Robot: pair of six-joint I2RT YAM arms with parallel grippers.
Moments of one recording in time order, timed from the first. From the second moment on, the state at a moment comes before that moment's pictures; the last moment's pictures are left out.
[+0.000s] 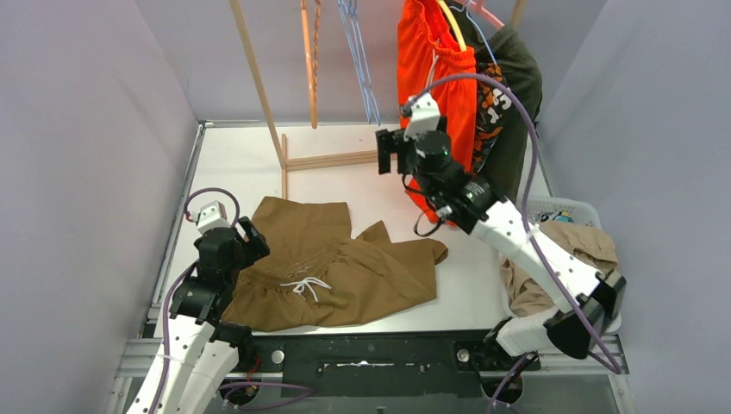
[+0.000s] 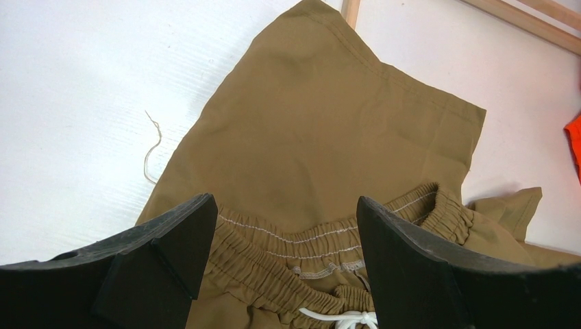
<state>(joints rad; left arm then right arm) -0.23 0.56 0.55 -0.57 -0.31 -0.56 0.73 1.43 1.49 -0.32 0.42 0.07</state>
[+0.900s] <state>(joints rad) -0.21 0.57 0.55 -0.59 -0.41 -0.60 1.05 1.65 0.96 0.18 -0.36 -0.21</state>
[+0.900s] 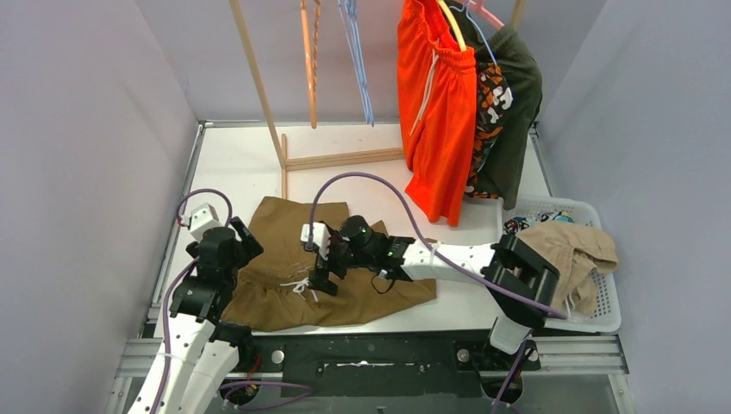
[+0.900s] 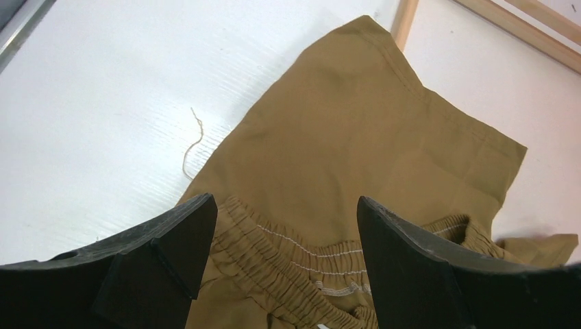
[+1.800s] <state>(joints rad) -0.20 0.56 0.57 -0.63 -0.46 -0.64 1.12 1.86 0.97 0.19 -0.14 -0.21</state>
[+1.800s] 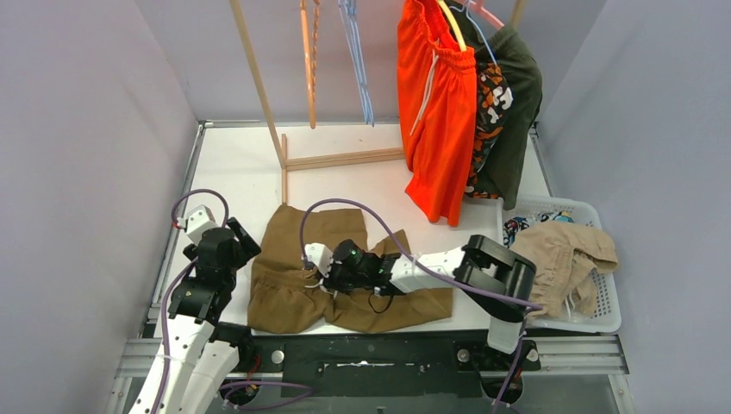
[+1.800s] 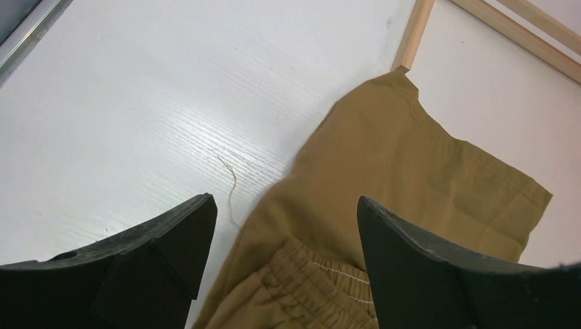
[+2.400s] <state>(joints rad) -0.20 0.56 0.57 -0.63 -0.43 -0.62 1.13 0.92 0.74 0.30 0.12 -0.08</state>
